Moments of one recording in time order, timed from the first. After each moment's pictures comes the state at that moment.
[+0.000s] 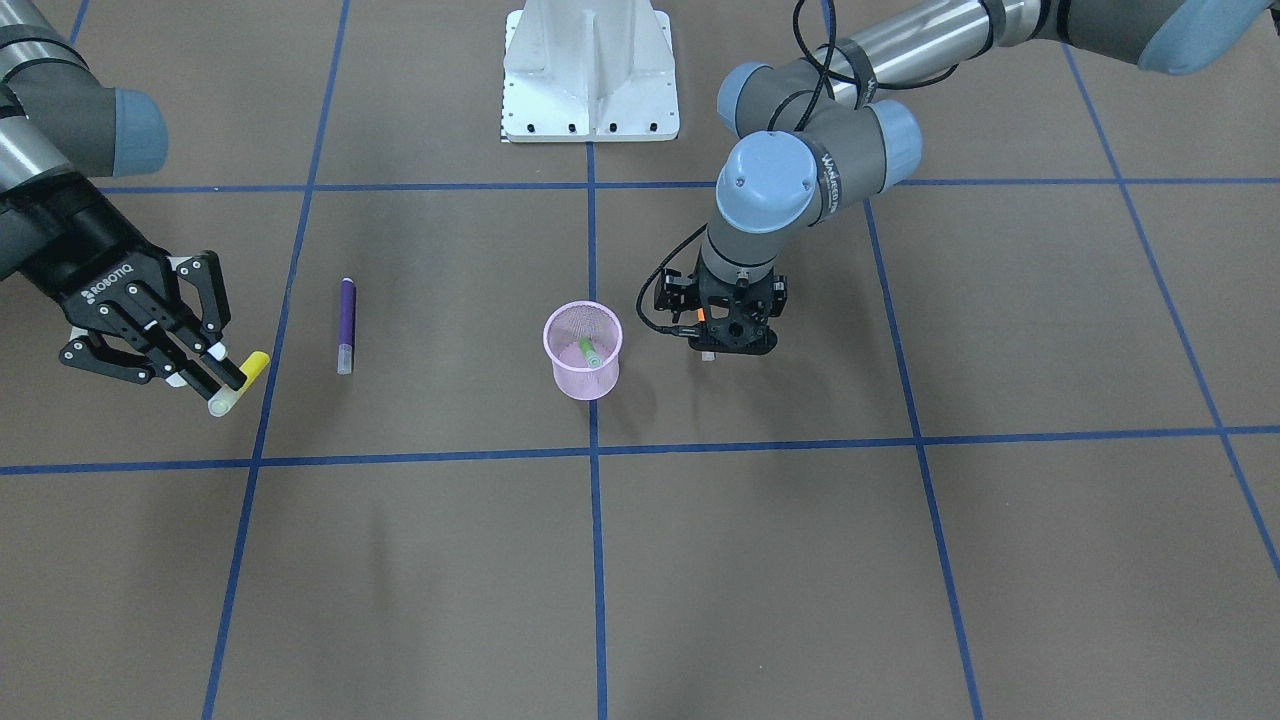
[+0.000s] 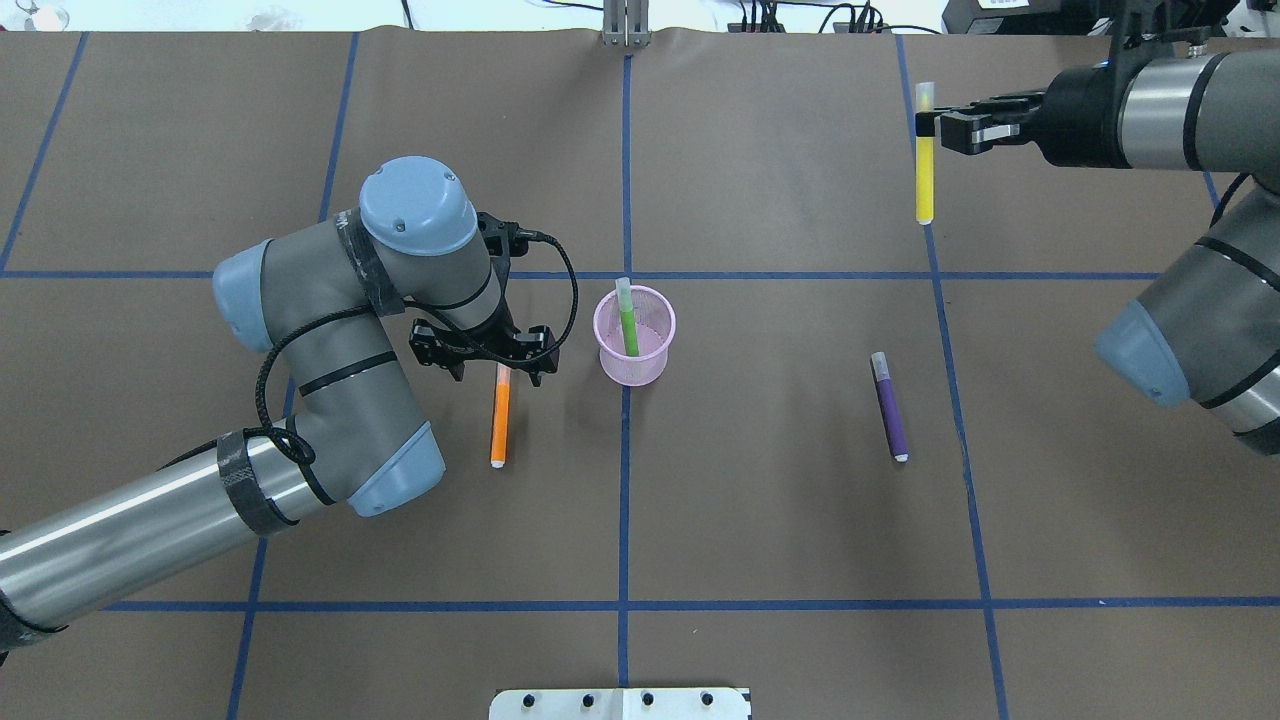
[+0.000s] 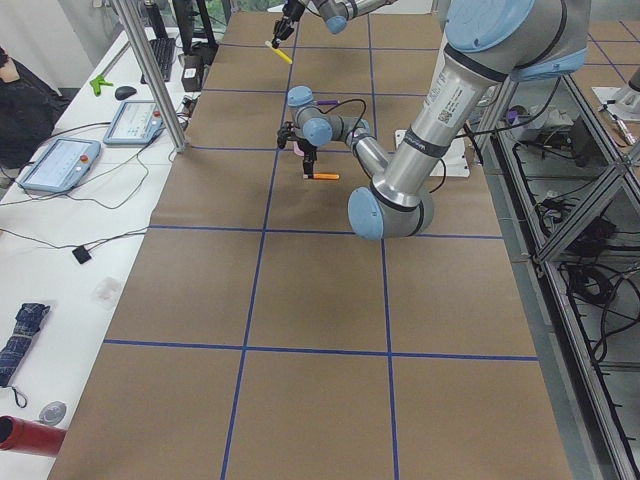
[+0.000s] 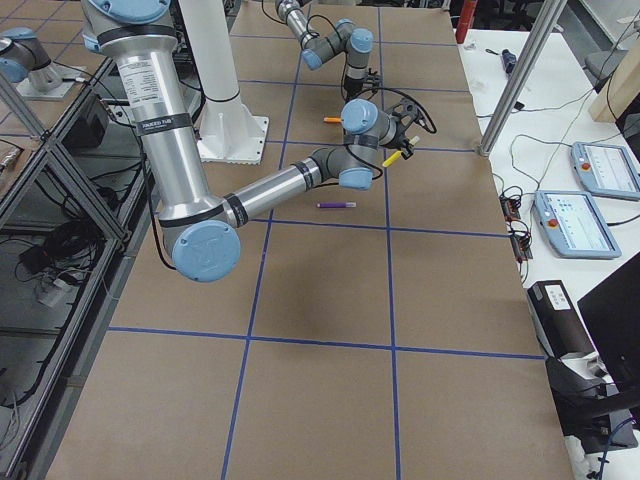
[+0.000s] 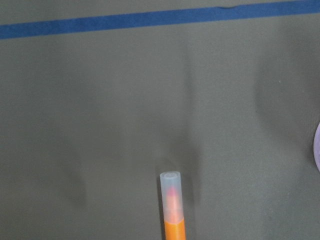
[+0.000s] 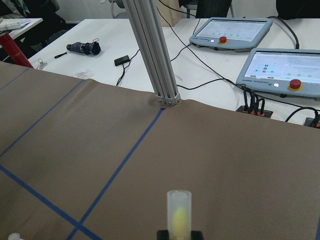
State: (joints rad) left arm -0.61 -2.25 -1.51 -1.66 -2.08 -1.03; right arm 0.98 -1.30 1.74 -0.57 1.98 0.81
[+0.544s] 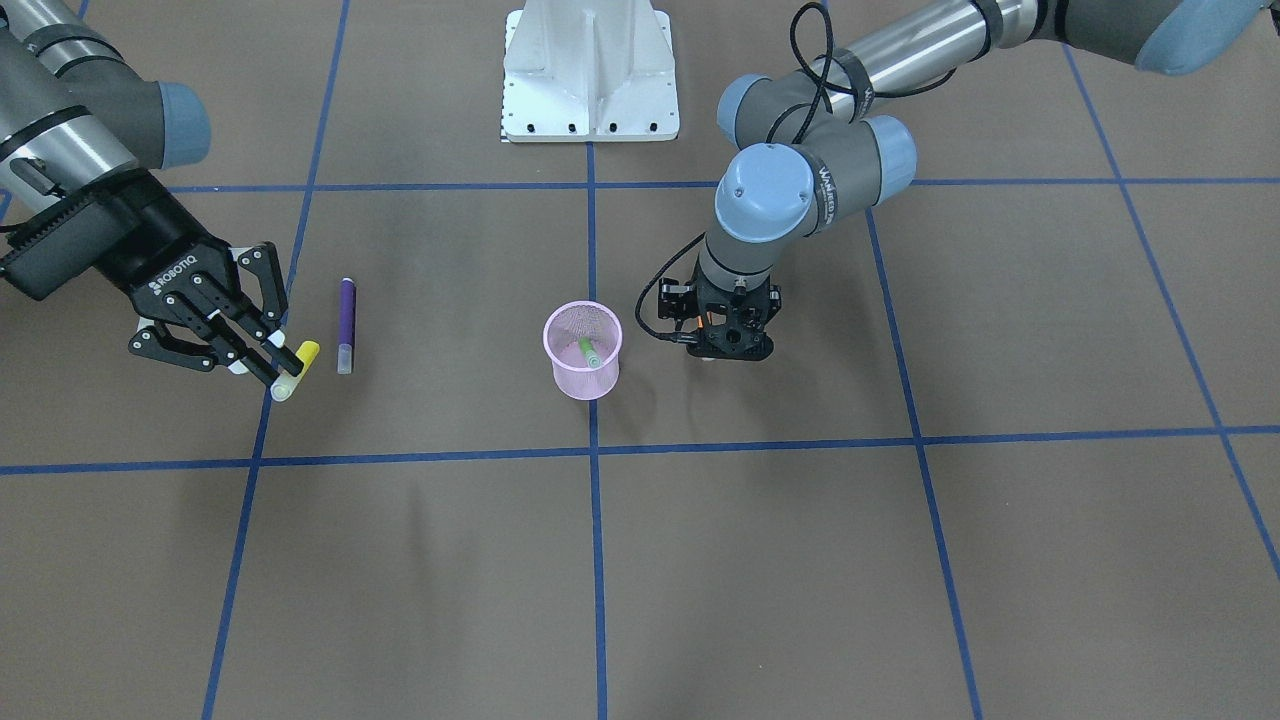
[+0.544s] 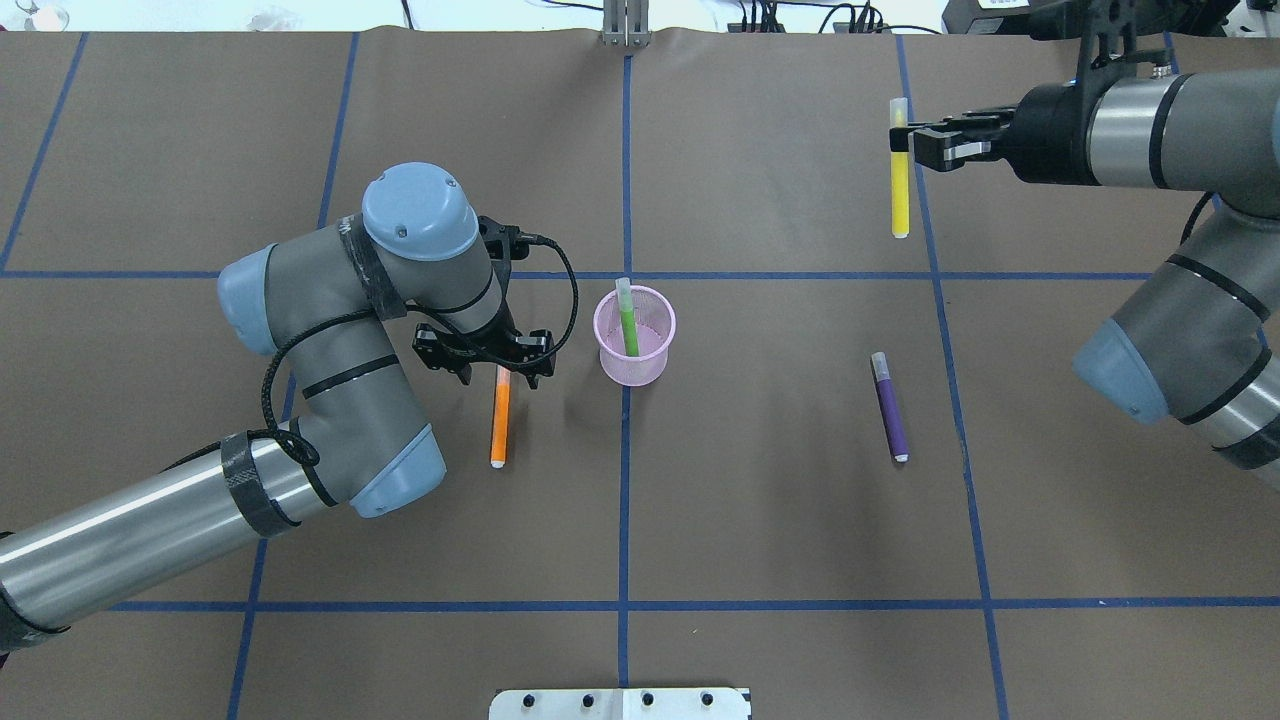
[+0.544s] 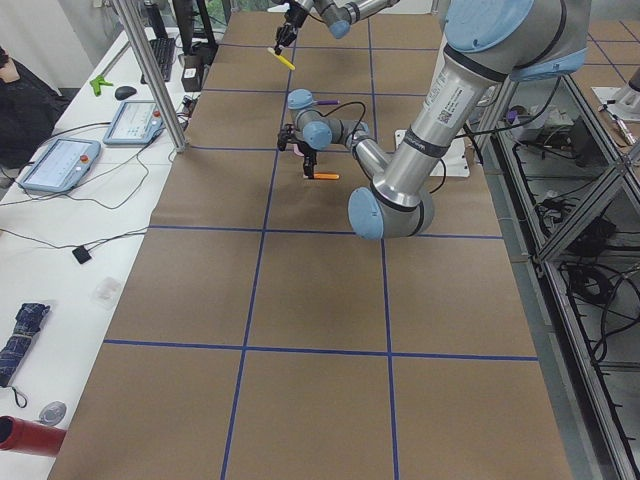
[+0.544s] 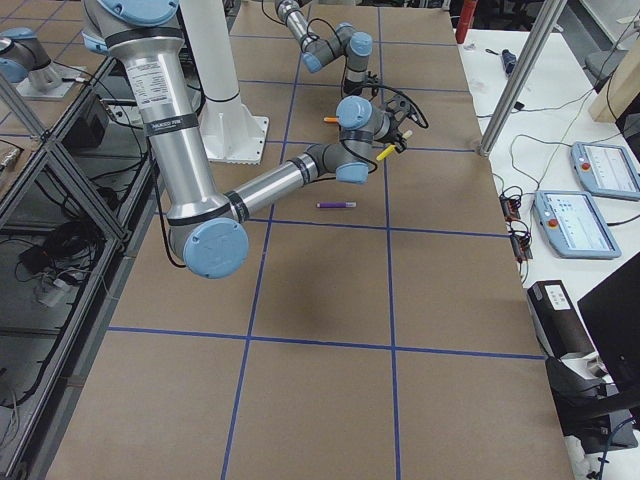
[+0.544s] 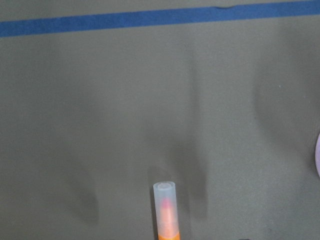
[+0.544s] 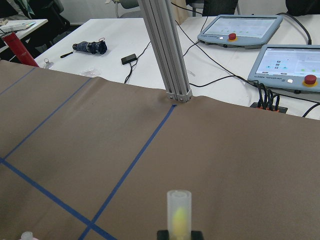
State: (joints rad) left arm -0.60 -2.25 -1.49 -1.67 -2.08 -1.03; right arm 0.93 -1.28 1.75 -0.57 1.96 0.82
